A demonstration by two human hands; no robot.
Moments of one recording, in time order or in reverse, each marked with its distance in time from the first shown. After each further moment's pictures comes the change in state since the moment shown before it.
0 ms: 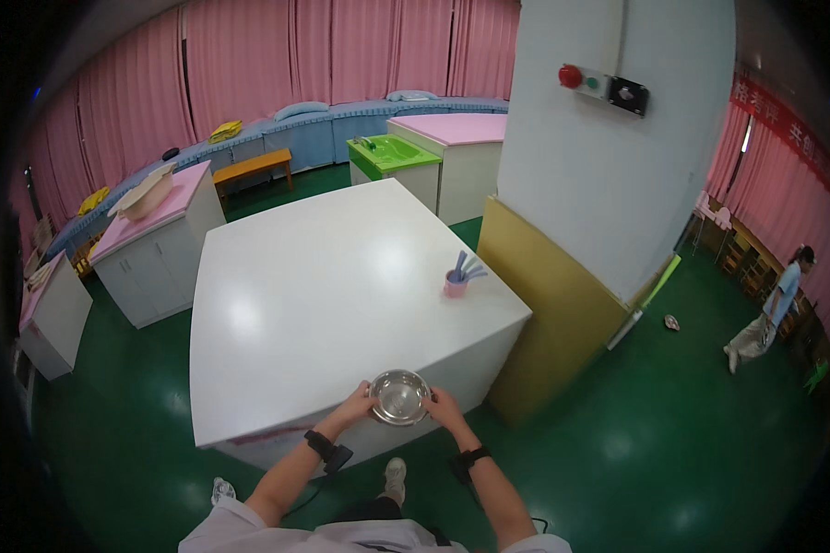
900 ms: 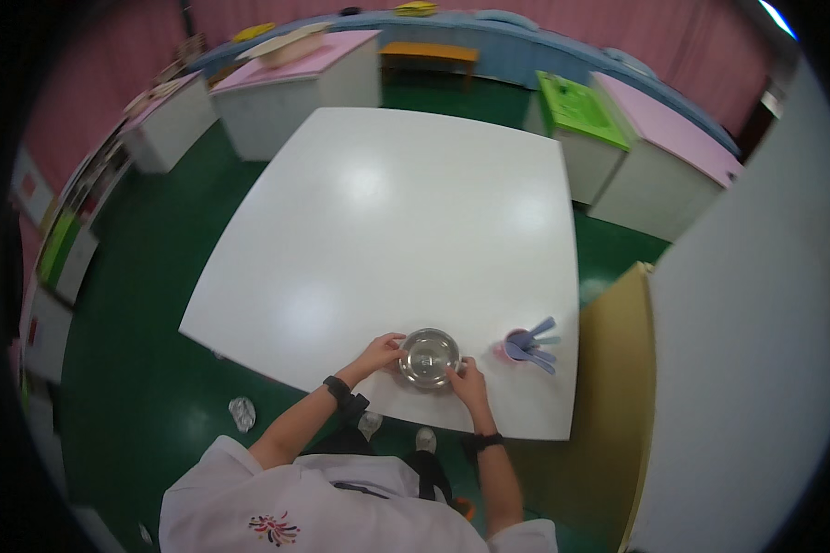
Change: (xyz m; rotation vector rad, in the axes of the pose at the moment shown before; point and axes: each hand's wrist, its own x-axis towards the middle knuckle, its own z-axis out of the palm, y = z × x) left_hand 0.190 0.021 0.001 -0.269 0.570 -0.185; right_hand 0.282 0.035 -0.082 -0.363 -0.296 -0.220
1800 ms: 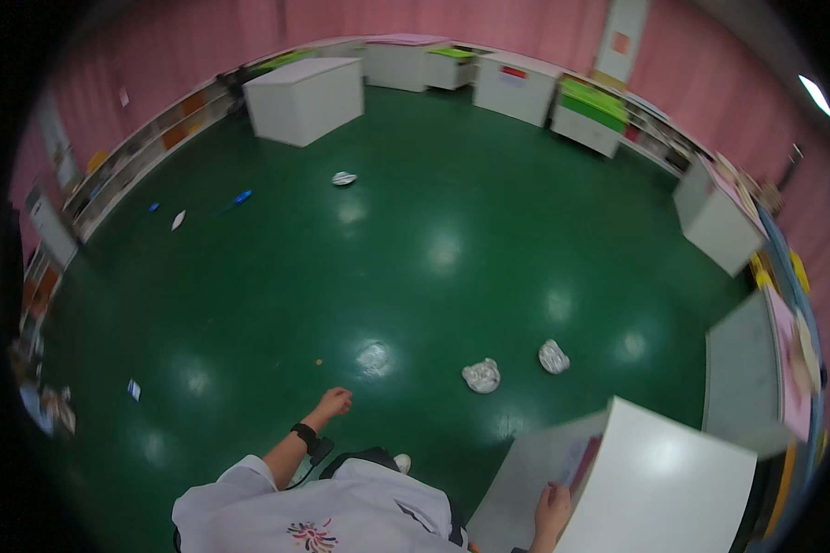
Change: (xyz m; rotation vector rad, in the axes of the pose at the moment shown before) left_hand -0.654 -0.398 -0.102 -0.990 1.895 -0.273; right_hand -0.204 -0.386 0.309 -0.231 -0.800 -1.235
